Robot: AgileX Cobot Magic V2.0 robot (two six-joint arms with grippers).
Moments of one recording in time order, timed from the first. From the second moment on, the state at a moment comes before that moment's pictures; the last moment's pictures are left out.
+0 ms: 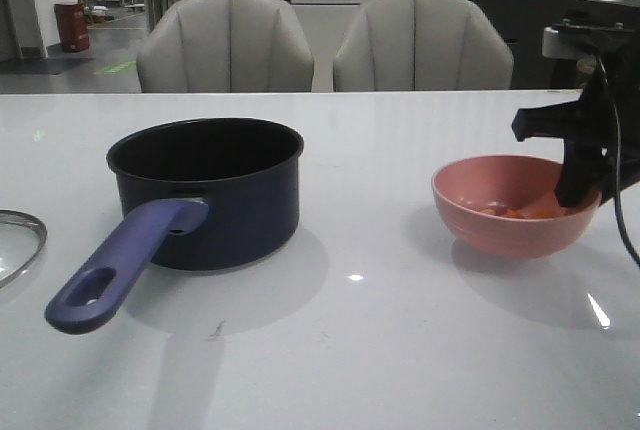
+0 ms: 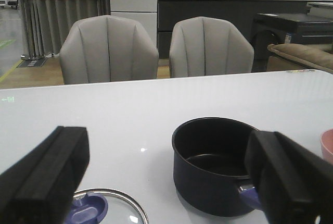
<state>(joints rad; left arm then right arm) -0.19 0.17 -0.26 -0.19 0.18 0.13 0.12 1.79 -1.12 0.12 0.50 0.09</state>
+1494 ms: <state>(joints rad) -0.19 0.17 -0.26 -0.19 0.18 0.13 0.59 1.99 -1.89 -0.13 0.52 -0.07</state>
